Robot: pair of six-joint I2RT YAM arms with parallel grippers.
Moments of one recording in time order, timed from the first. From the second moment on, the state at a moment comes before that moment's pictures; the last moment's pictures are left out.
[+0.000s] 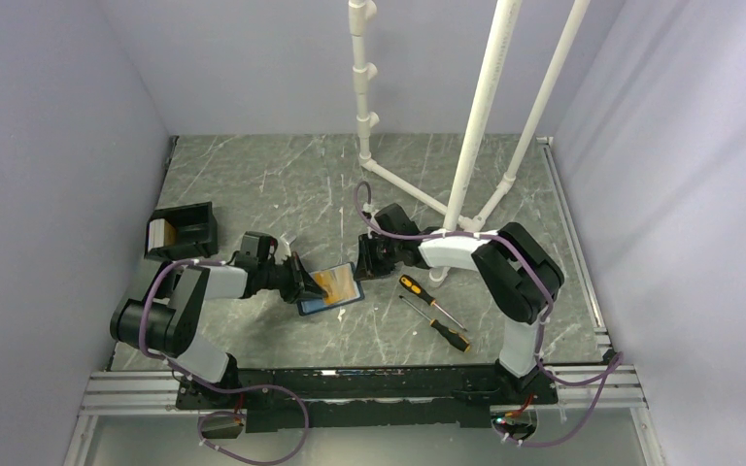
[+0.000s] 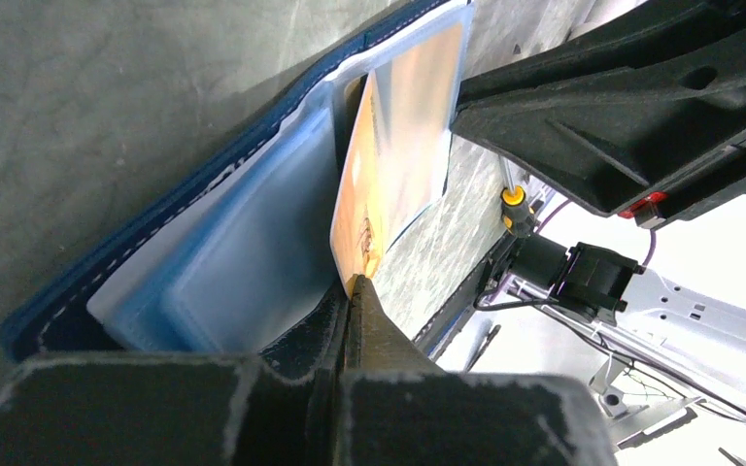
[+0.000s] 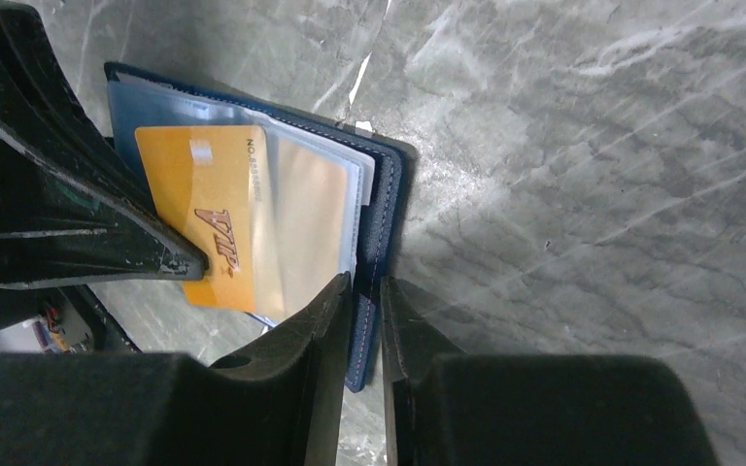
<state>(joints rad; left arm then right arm) -0.24 1.55 0.46 0.16 0.77 -0.76 0.70 1.87 1.01 -0.02 -0.39 0.52</state>
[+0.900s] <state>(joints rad) -0.22 1.63 0.53 -0.03 0.89 -0.72 0.70 1.89 1.02 0.02 -0.40 0.47</state>
